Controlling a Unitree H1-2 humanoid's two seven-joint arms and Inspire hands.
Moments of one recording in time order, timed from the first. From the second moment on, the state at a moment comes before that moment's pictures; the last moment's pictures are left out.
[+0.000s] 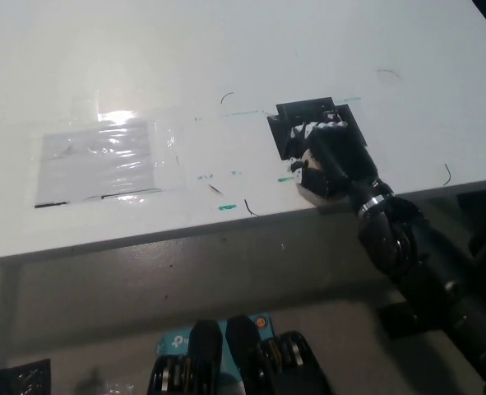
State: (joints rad) left_arm -0.09 0.44 0.33 0.56 -0.35 -0.04 -0.39; right_arm -0.82 -0.20 0.51 0.80 -0.63 -0.24 -0.39
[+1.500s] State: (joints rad) left_arm -0.10 0.45 0.33 0.54 -0.35 -0.04 -0.39; right_arm -0.95 -0.18 0.34 0.89 -0.73 -0.39 -0.75
